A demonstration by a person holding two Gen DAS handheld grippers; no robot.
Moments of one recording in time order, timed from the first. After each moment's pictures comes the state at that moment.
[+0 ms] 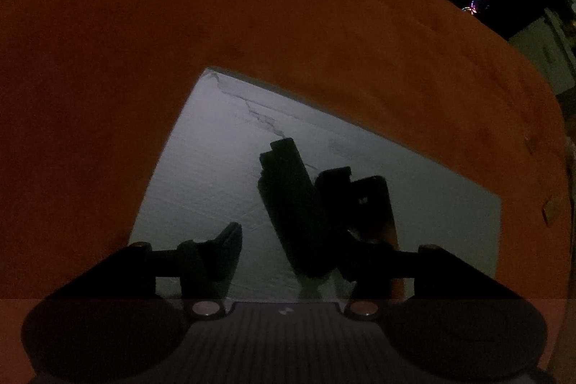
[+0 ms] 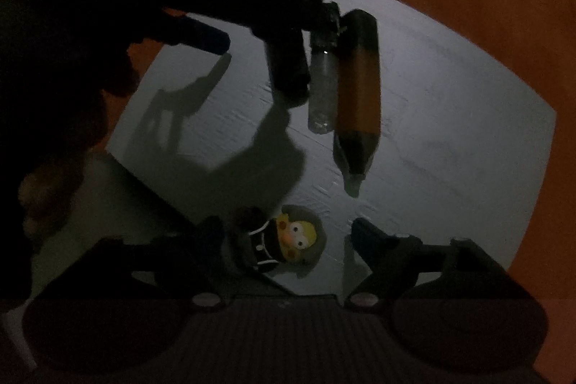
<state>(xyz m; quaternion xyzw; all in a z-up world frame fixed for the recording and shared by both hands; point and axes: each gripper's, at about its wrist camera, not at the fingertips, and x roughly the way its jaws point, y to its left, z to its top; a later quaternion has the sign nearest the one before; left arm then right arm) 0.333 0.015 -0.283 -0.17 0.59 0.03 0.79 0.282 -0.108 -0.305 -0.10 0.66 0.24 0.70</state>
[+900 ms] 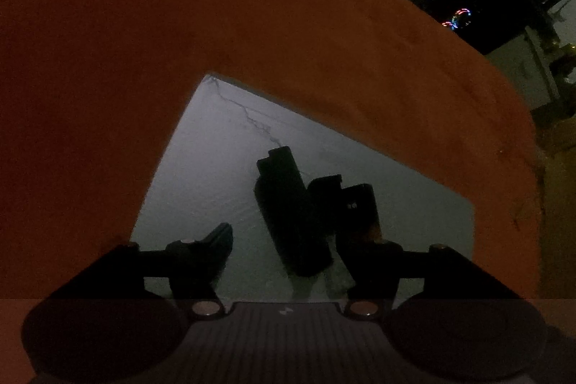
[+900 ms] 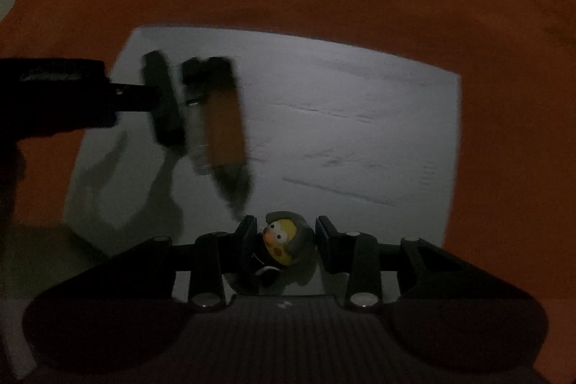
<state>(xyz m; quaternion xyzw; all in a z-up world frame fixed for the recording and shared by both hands) 0.319 0.039 -0.275 -0.21 0.57 0.00 0.79 0.304 -0.202 -0.297 -0.01 0.64 0.14 0.76</state>
